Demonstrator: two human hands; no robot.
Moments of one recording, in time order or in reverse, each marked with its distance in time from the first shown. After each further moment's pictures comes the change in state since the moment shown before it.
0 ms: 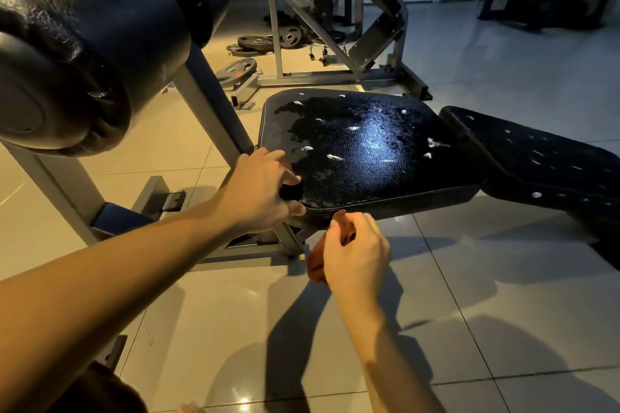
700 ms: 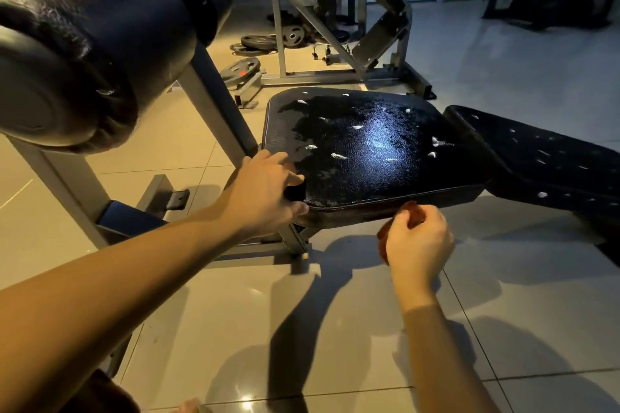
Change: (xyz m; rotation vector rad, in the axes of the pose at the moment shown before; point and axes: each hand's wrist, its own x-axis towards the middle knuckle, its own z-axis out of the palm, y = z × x) left_hand -0.007 0.002 0.004 0.041 0.020 -0.001; right_hand 0.053 0.057 -0.027 -0.110 0.194 0.253
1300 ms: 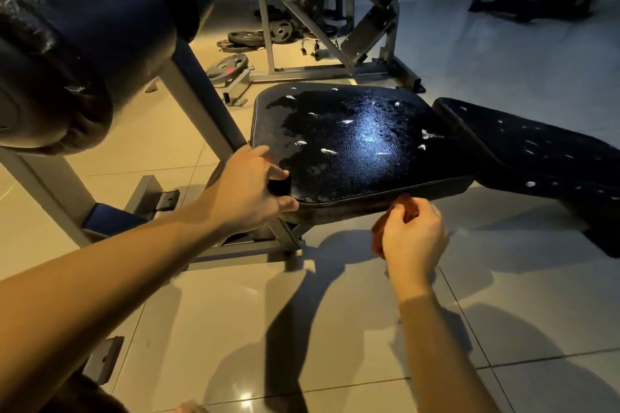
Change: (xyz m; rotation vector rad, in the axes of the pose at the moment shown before) left_hand 0.002 -0.009 0.005 -0.150 0.048 -0.061; right_hand 0.002 0.003 -0.003 -0.031 -0.036 -0.032
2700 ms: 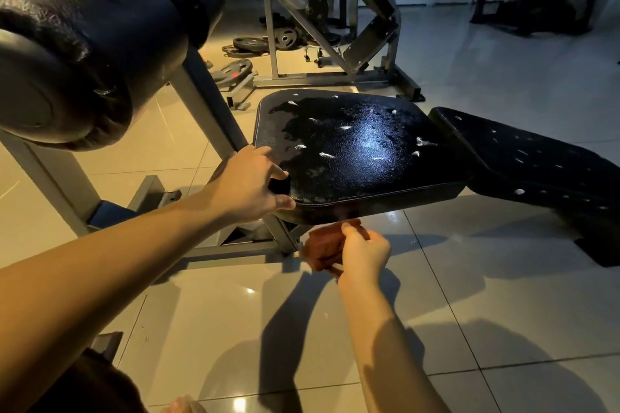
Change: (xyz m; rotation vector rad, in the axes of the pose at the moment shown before) left_hand 0.005 -0.003 -0.007 0.032 -0.069 0.021; right_hand -0.048 -0.040 0.022 0.547 -0.236 0.680
